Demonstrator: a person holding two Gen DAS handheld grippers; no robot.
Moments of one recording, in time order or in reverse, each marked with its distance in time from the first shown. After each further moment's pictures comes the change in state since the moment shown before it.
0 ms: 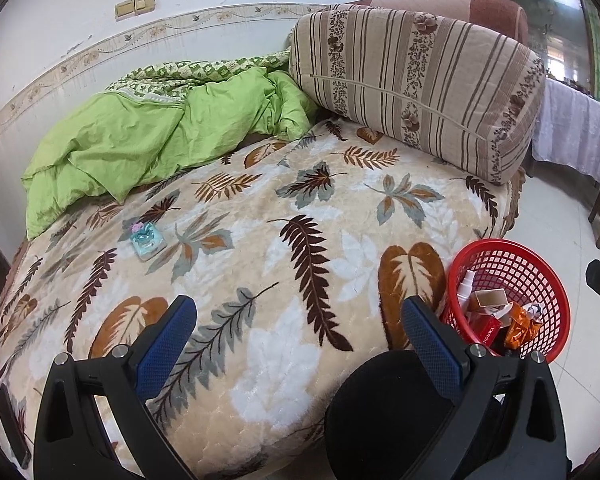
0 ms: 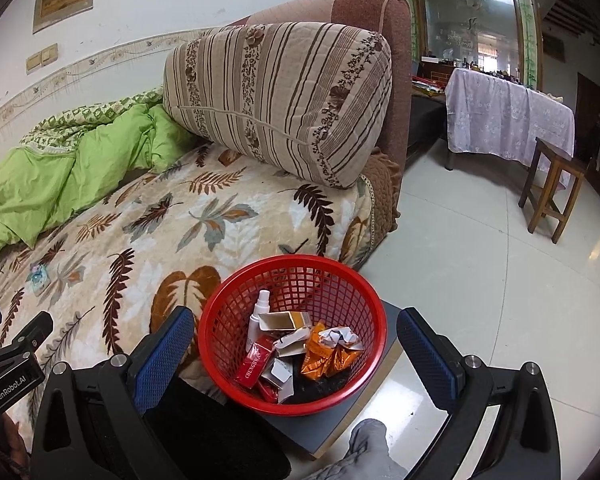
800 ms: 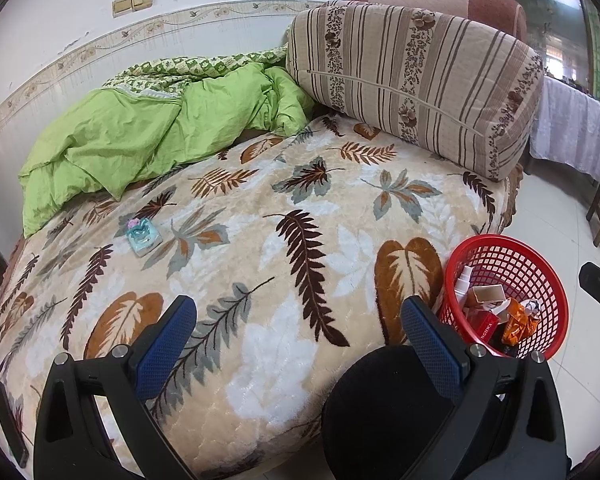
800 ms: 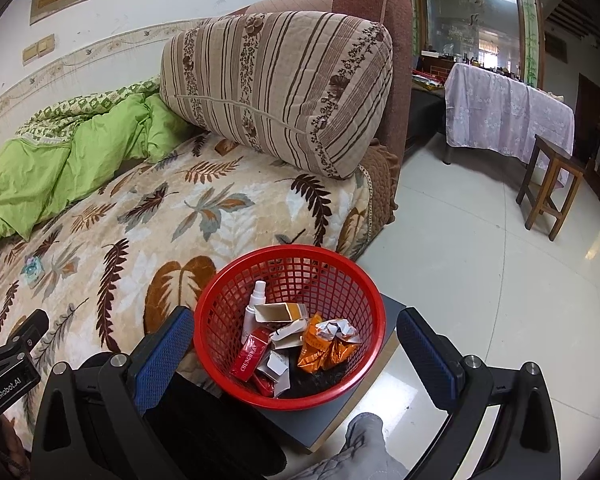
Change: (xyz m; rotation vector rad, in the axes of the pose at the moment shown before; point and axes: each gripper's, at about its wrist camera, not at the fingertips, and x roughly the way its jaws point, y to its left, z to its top) left arm 0.002 0.001 -0.003 0.002 0.010 -0.012; right arm 0.007 0.000 -0.001 -0.010 0.033 -0.016
